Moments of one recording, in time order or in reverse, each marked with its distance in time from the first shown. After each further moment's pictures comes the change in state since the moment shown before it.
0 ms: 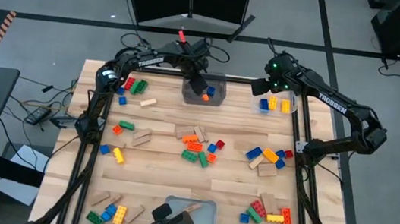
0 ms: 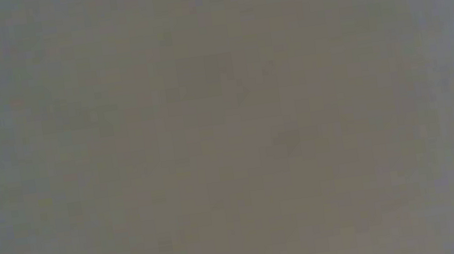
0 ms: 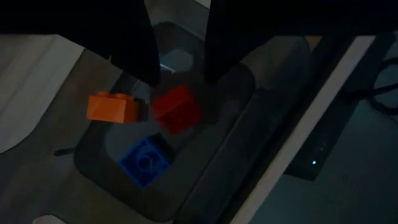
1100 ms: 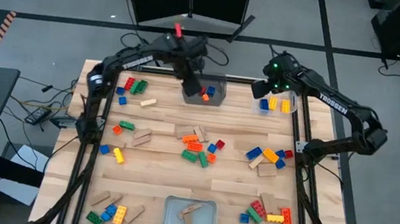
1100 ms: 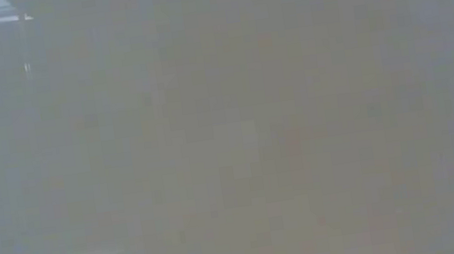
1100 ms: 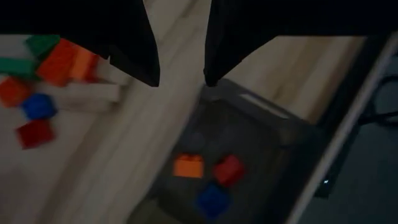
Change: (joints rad) left arm -0.120 -0.171 0.117 -0.339 0.004 -0.081; right arm 0.001 -0.013 0.000 -0.006 -0.049 -0.139
